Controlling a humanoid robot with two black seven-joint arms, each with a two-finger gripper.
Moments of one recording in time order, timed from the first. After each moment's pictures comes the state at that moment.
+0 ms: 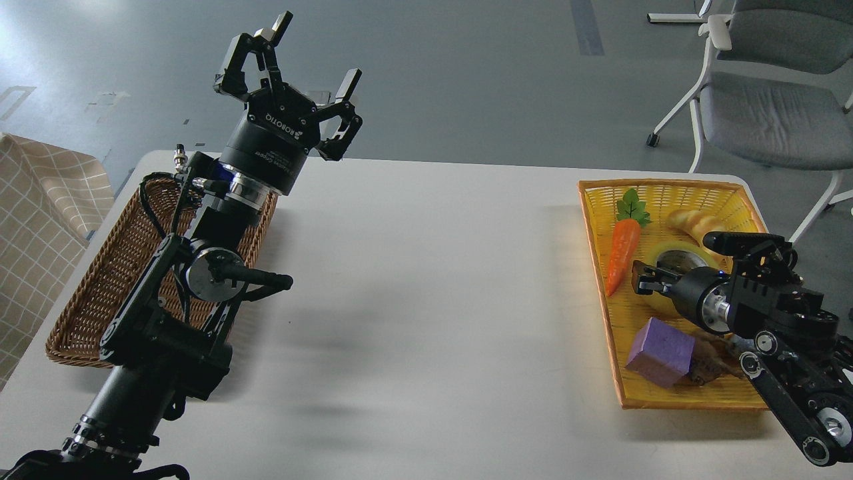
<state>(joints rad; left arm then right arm) -0.38 0.06 -1.38 -1.35 0.55 -0.38 -0.18 0.31 -0.38 1.12 1.27 -2.18 0.49 -0.12</state>
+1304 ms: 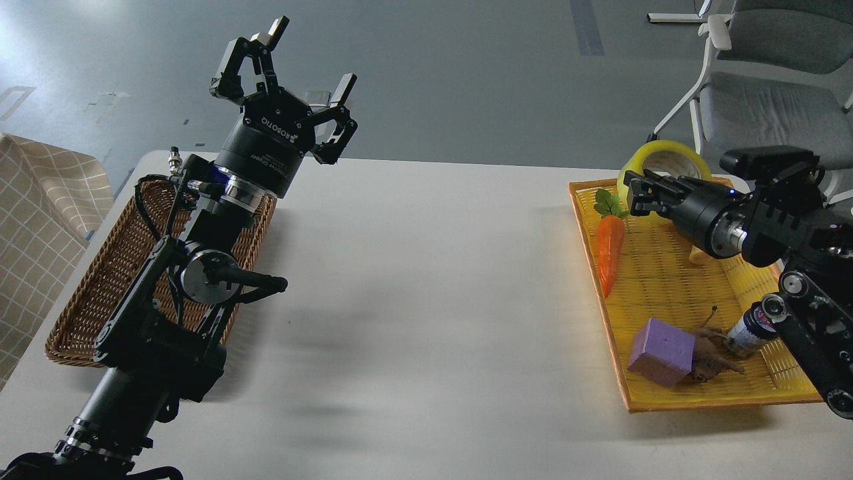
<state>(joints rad) -0.37 0.08 -1.38 -1.35 0.55 -0.38 -0.18 0.51 -0.44 1.15 1.44 -2.18 0.49 -0.06</state>
